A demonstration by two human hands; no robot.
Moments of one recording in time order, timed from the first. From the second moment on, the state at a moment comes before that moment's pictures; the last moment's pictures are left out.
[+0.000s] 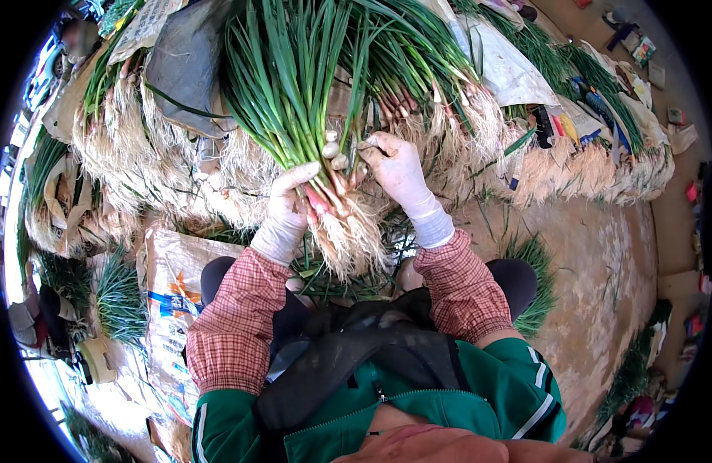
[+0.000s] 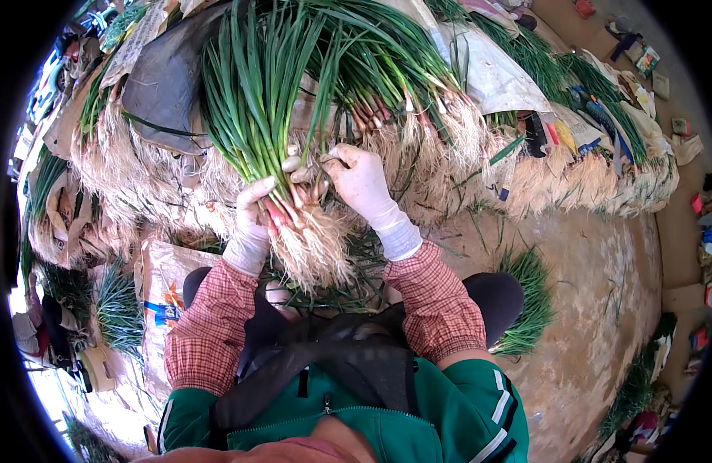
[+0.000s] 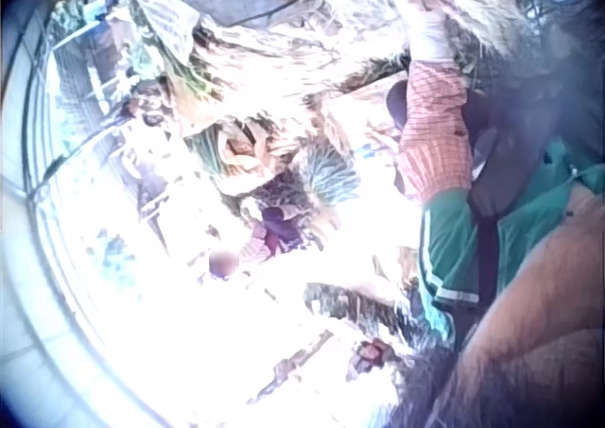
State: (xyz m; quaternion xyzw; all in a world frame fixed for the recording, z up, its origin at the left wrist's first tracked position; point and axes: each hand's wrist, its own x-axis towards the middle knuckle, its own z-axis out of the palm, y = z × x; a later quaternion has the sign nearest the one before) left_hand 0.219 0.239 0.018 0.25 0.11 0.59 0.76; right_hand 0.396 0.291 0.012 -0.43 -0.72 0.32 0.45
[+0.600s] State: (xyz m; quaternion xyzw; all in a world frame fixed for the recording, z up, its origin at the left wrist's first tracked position) left_hand 0.210 0.227 0.020 0.26 0.19 0.57 0.75; right_hand 0.380 0.283 0.000 -0.43 -0.72 0.35 0.42
